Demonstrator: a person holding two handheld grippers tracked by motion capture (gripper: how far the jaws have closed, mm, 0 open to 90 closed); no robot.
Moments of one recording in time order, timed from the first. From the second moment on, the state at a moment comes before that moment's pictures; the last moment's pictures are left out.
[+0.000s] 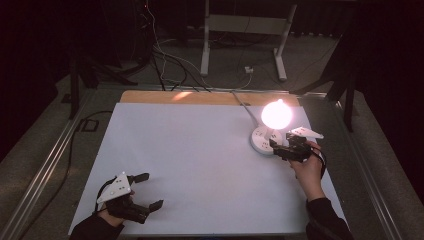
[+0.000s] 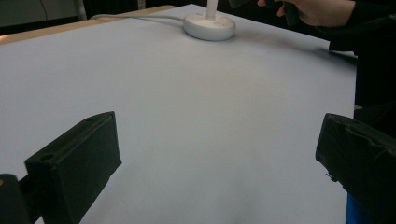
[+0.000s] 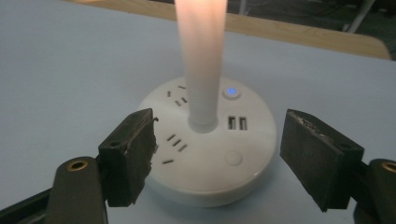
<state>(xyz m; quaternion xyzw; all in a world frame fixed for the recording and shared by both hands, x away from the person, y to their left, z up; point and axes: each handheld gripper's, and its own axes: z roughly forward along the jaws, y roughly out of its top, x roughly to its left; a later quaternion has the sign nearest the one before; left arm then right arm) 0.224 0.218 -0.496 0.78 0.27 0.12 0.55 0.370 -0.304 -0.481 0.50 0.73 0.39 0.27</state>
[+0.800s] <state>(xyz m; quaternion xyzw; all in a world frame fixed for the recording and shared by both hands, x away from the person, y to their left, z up) 0.224 0.218 -0.496 0.78 0.27 0.12 0.55 0.383 -0.317 -0.487 0.53 0.72 0.35 0.26</state>
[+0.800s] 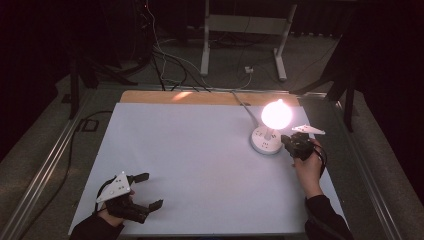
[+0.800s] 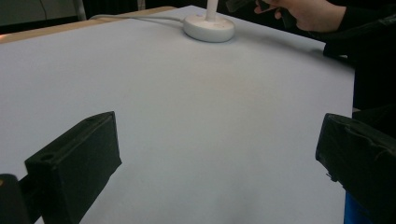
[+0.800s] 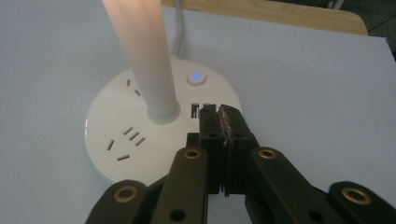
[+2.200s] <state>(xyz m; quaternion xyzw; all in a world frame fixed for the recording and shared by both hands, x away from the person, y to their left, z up) 0.224 0.218 -0.496 0.78 0.27 0.12 0.55 0.382 -0.313 -0.482 0.53 0.71 0.38 0.26</state>
